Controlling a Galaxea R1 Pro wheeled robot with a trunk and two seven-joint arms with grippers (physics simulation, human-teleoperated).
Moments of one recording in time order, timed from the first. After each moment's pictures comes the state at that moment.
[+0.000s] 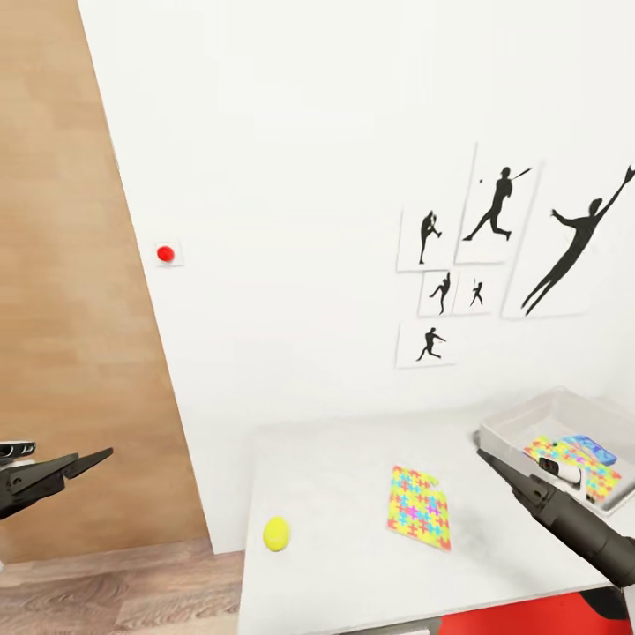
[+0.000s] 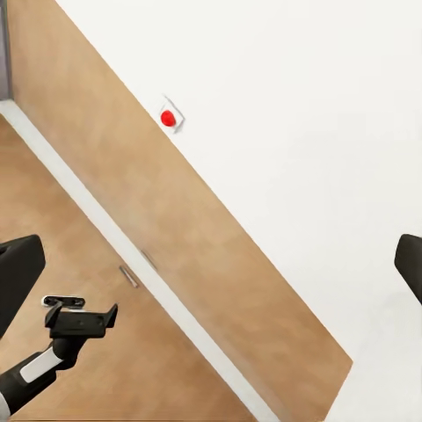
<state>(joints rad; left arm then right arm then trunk) -0.34 0.73 0.07 -0.97 0.88 0.64 -1.57 -0.21 -0.11 -0.63 -1.42 -0.42 0.74 1.41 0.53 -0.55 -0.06</state>
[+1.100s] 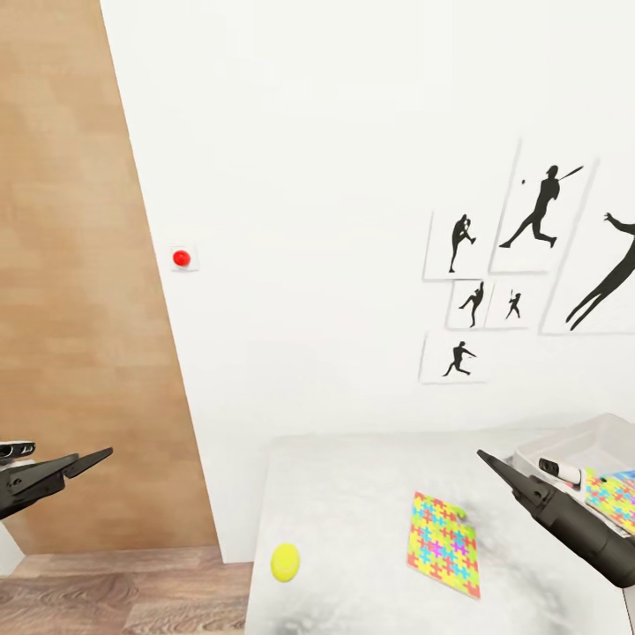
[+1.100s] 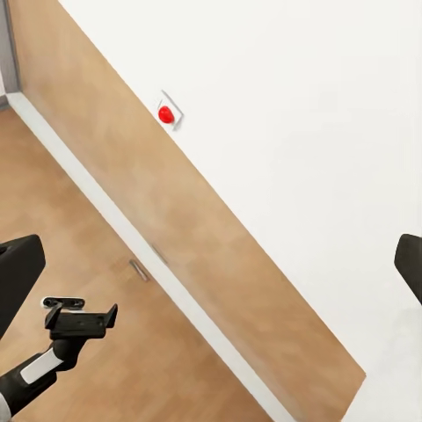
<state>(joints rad) -0.34 0.73 0.07 -0.96 0.88 0.63 -1.57 -0.21 -0.12 -0.63 -1.42 -0.42 0.75 1.41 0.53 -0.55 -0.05</state>
